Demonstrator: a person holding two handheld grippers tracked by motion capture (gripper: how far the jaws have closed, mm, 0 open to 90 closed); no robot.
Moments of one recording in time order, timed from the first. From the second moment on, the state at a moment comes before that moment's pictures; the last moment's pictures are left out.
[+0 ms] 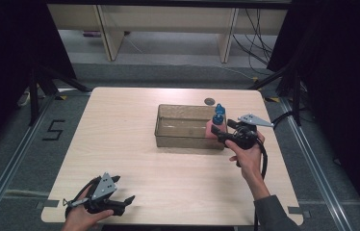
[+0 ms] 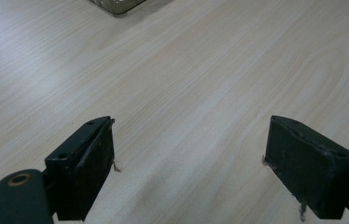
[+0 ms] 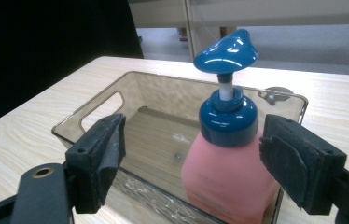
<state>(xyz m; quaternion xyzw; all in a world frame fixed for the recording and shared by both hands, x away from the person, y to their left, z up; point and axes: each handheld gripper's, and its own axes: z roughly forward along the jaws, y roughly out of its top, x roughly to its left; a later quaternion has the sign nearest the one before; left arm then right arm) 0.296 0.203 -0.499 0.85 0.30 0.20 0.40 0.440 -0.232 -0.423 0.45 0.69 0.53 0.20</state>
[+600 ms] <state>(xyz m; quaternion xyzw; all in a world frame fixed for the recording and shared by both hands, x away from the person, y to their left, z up) 0.295 0.201 -0.500 0.84 0.30 0.20 0.40 0.427 -0.230 -0.423 0.44 0.70 0.52 0.20</state>
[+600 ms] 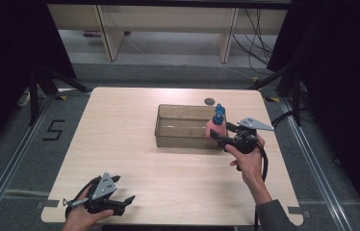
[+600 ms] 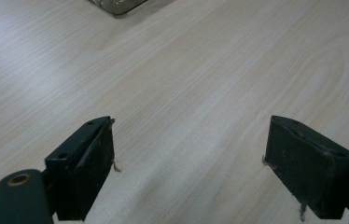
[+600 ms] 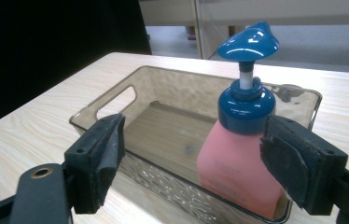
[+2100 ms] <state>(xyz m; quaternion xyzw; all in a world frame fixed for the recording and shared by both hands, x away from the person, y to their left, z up) 0.296 0.203 -0.499 0.85 0.29 0.20 0.40 0.404 -0.226 -0.431 0.42 0.71 0.53 0.18</state>
